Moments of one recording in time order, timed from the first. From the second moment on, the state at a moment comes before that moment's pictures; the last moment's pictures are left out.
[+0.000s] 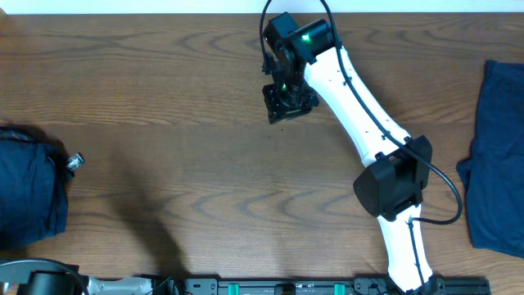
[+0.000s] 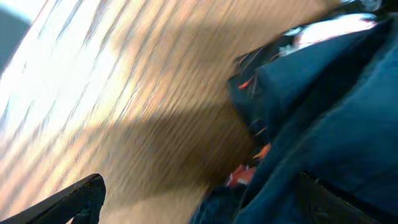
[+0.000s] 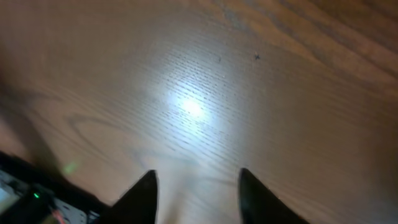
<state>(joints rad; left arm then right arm) 1.47 1.75 1.14 -0.53 0.22 -0.74 0.54 2.28 2.31 -1.54 -0.25 0.22</state>
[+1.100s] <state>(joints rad) 1.07 1.55 1.14 -0.32 0.66 -0.57 0.44 2.28 2.31 -1.53 -0.16 0.21</state>
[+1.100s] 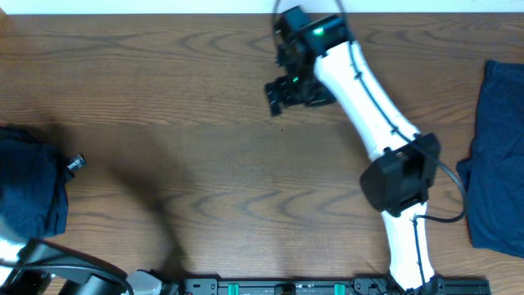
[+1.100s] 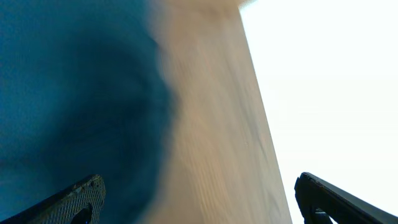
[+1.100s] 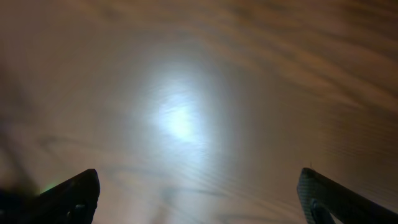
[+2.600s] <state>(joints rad) -0.12 0.88 1.14 -1.01 0.24 -0.07 -0.32 1.65 2.31 -1.55 -0.23 0.01</state>
